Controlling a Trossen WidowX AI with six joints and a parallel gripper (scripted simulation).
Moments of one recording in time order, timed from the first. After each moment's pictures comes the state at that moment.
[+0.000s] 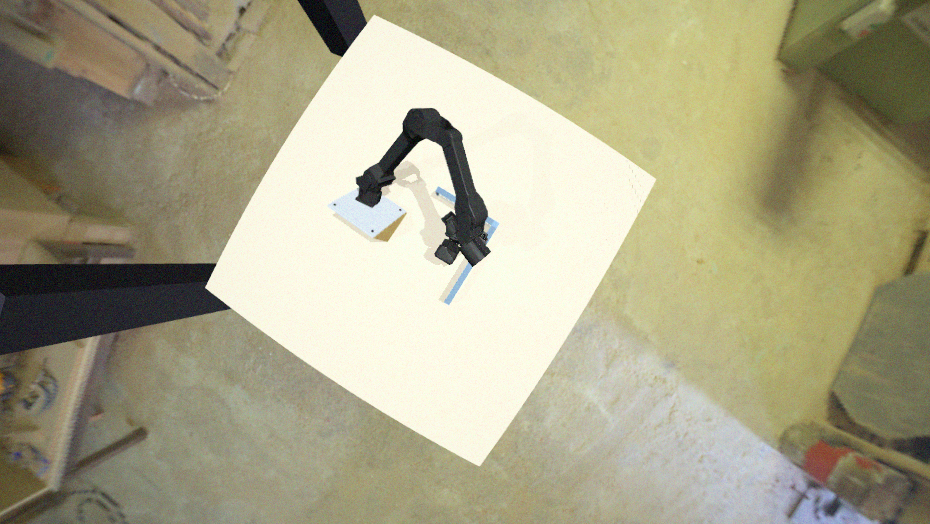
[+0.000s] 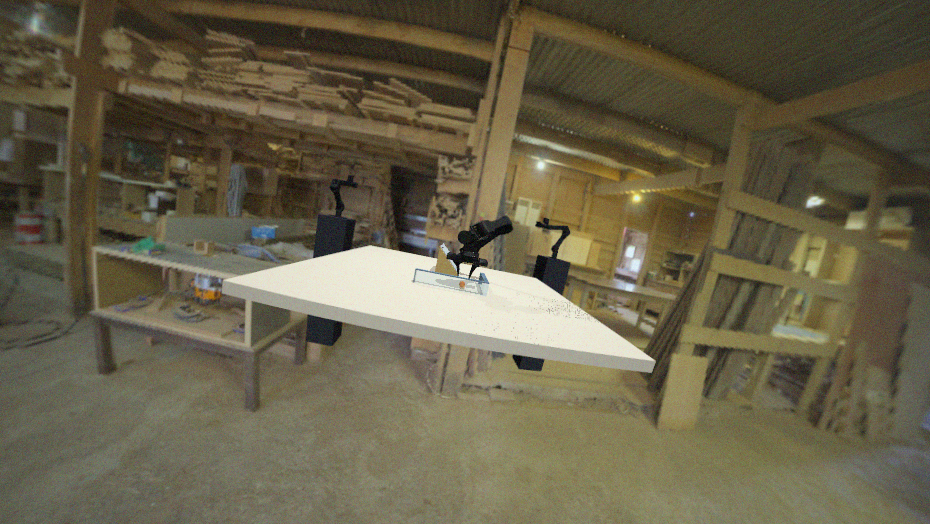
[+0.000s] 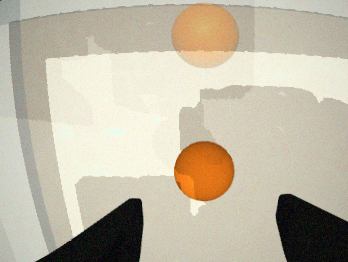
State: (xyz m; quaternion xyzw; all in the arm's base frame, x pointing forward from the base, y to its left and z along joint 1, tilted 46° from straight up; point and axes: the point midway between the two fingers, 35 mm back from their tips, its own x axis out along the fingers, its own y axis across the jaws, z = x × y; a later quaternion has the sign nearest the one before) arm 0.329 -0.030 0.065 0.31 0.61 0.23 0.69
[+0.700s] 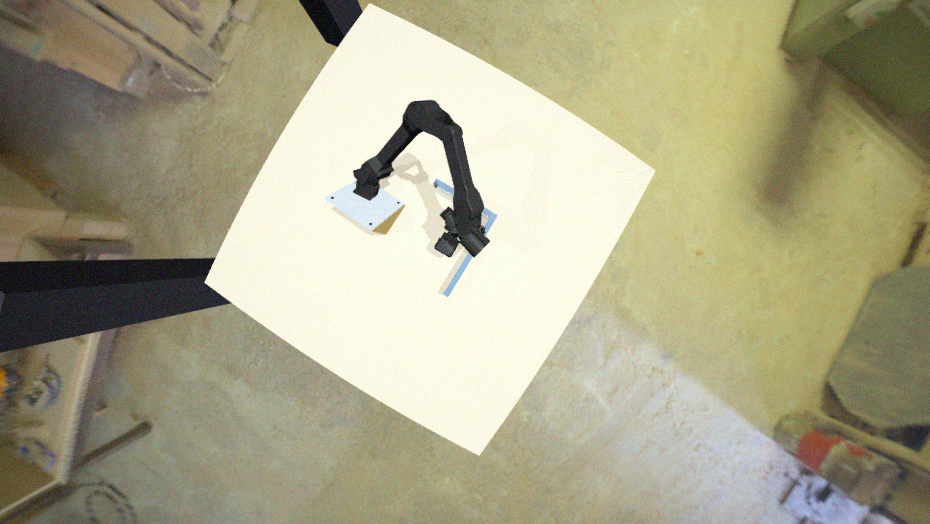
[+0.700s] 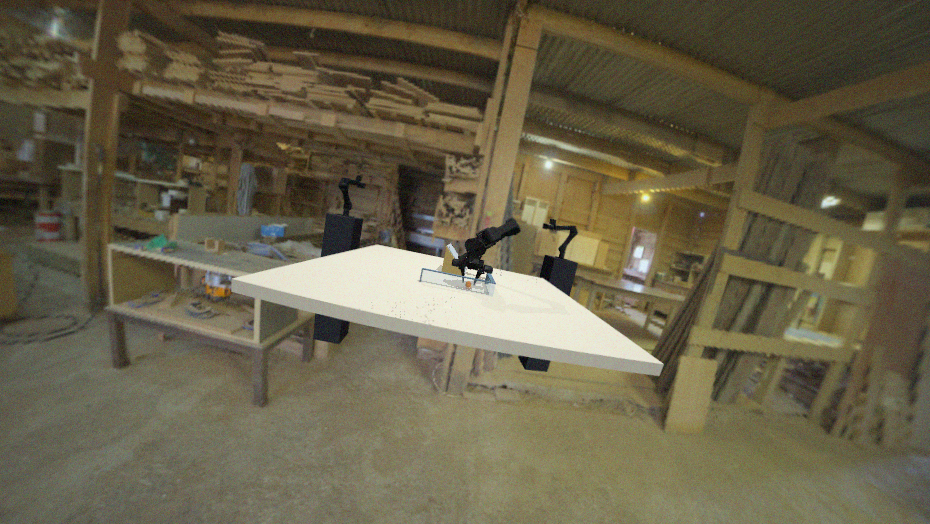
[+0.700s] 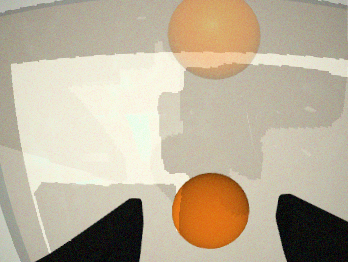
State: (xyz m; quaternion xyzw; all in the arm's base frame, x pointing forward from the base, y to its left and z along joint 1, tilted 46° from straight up) arm 0.334 -0.007 0.043 0.31 0.61 0.23 0.69
